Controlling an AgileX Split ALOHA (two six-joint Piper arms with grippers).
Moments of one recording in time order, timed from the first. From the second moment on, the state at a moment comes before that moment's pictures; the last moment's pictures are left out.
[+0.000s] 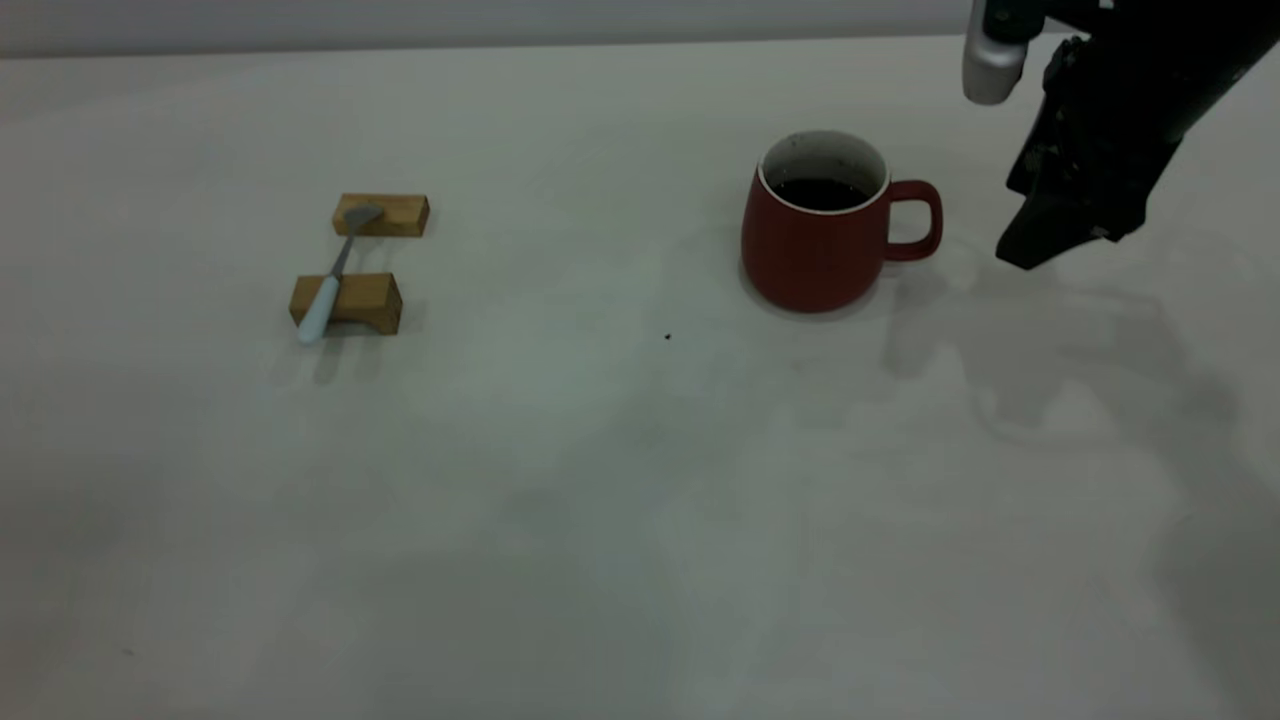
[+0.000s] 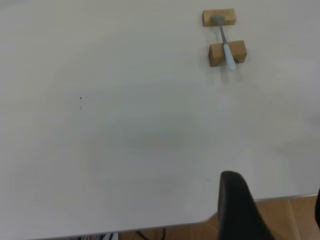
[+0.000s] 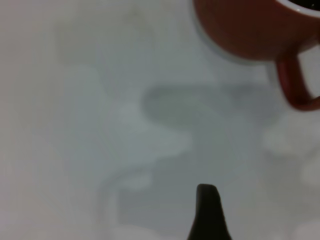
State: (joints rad) left arm -0.02 -0.02 -0.49 -0.01 1.13 0.07; right arm 0.11 2.15 -1.15 0.59 0.39 -1.70
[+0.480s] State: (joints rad) left arm -0.02 -0.02 -0.49 -0.01 1.13 0.07; right arm 0.07 2.33 -1.34 0.95 0.39 -2.13
